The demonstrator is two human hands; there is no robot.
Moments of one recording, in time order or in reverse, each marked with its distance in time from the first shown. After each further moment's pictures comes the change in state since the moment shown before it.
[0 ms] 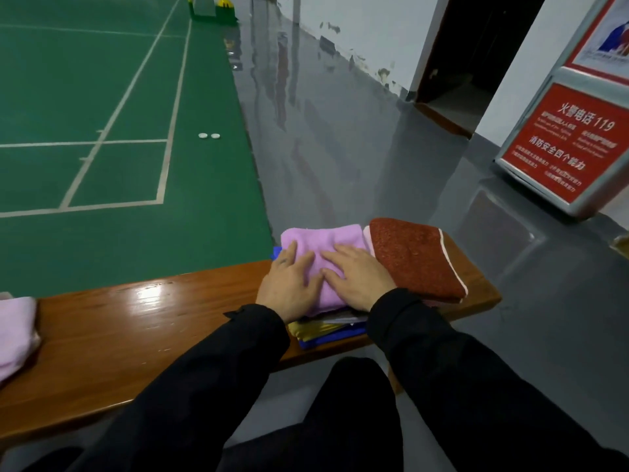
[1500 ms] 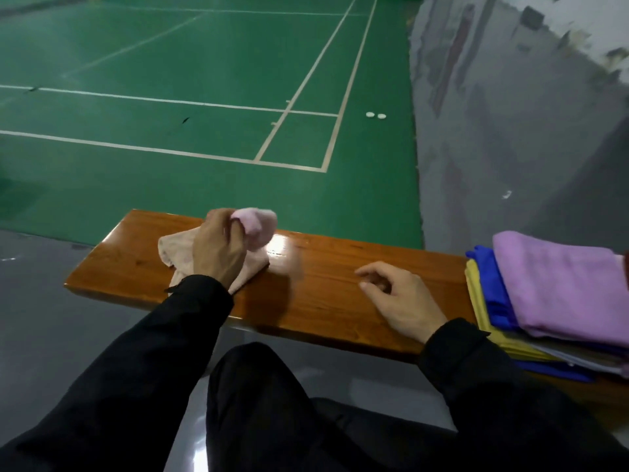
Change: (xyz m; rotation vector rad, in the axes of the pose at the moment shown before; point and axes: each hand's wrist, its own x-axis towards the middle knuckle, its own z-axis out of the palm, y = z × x) left_hand -0.201 -0.262 -0.235 -0.031 0.829 -0.428; right_hand 0.003 -0.249 0.079 0.612 -0.207 -0.219
